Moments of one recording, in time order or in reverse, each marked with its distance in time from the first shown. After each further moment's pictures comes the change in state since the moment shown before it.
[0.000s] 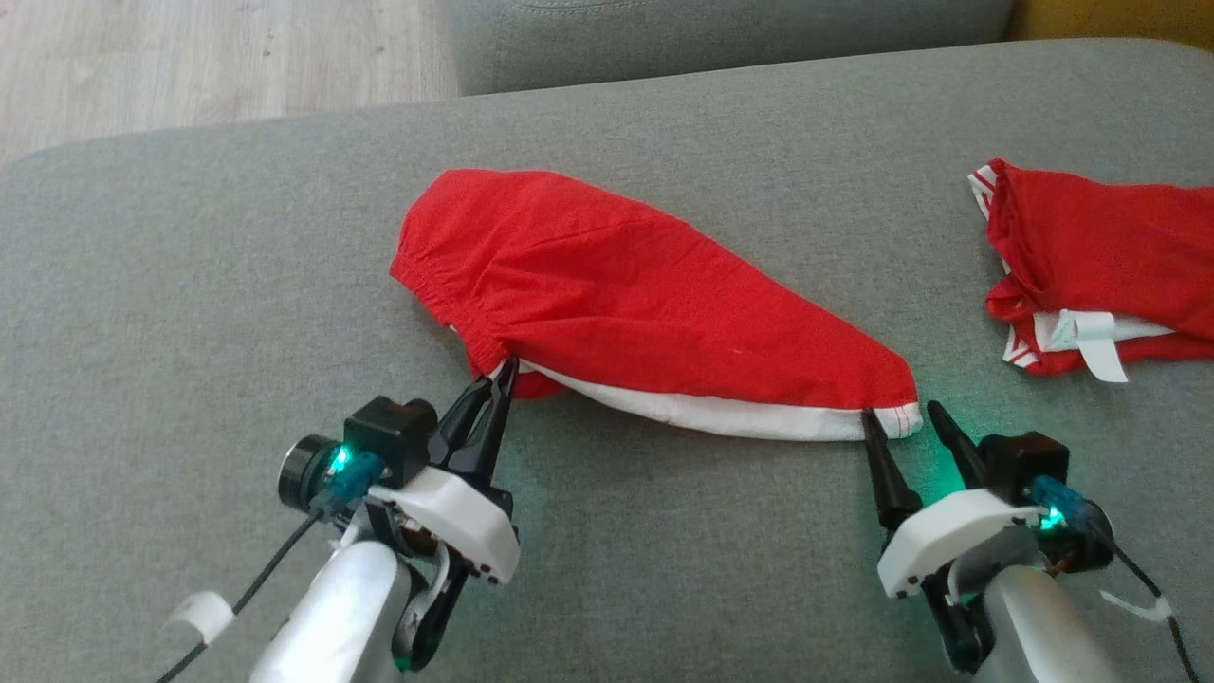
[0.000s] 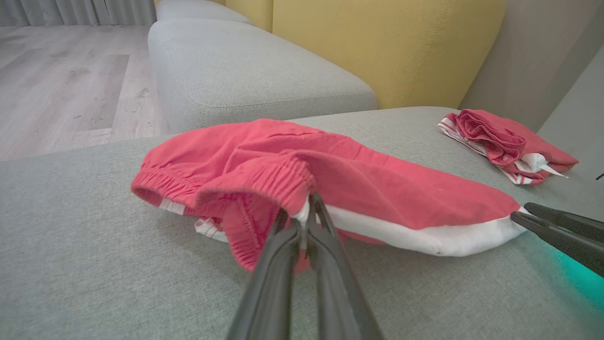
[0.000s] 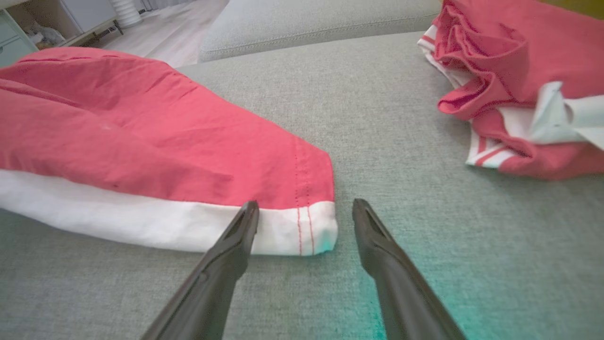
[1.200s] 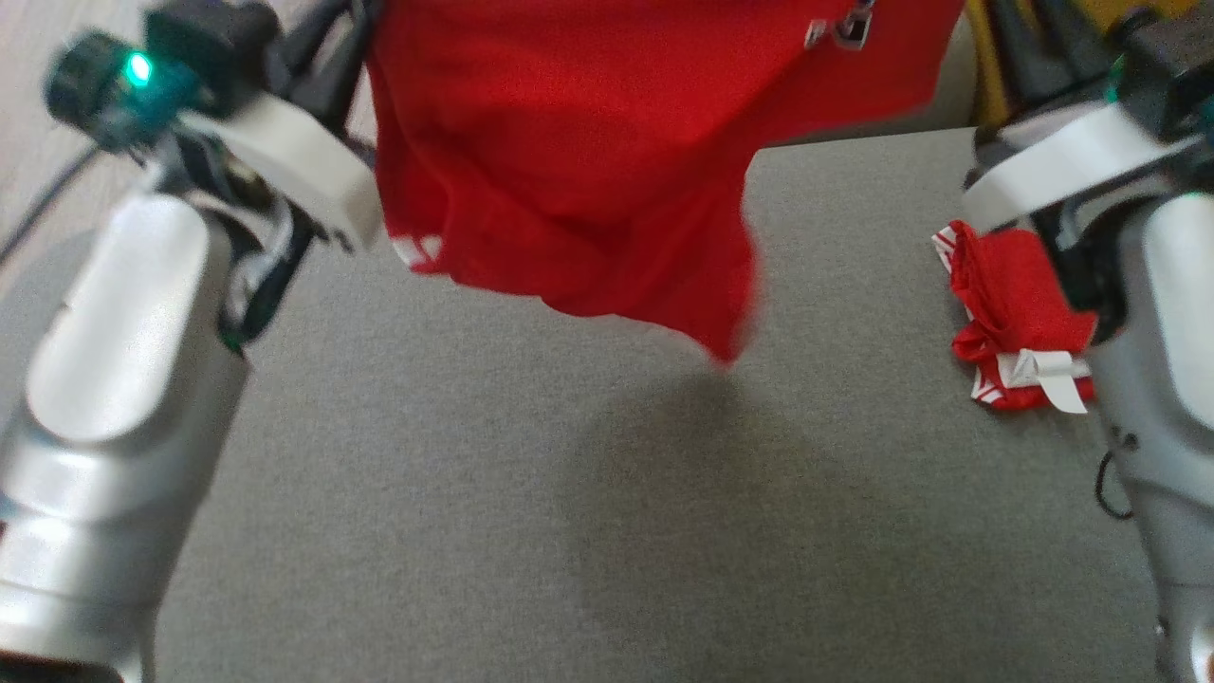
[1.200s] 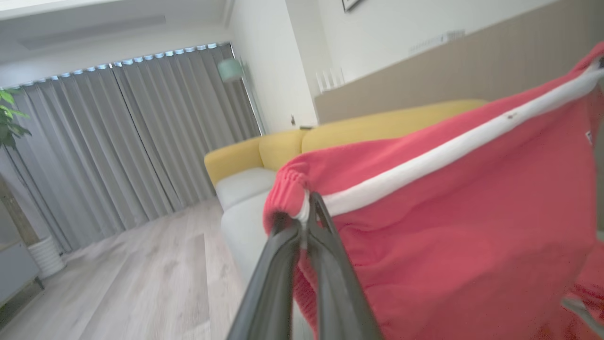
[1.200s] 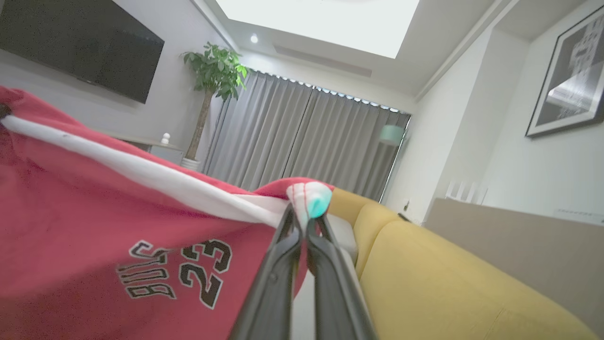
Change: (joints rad) left arm -0.523 0.179 0.037 -0.044 -0.011 -0.058 0.212; right arm -0.487 -0.219 0.177 -0.390 -0.035 0.000 0.152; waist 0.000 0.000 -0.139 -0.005
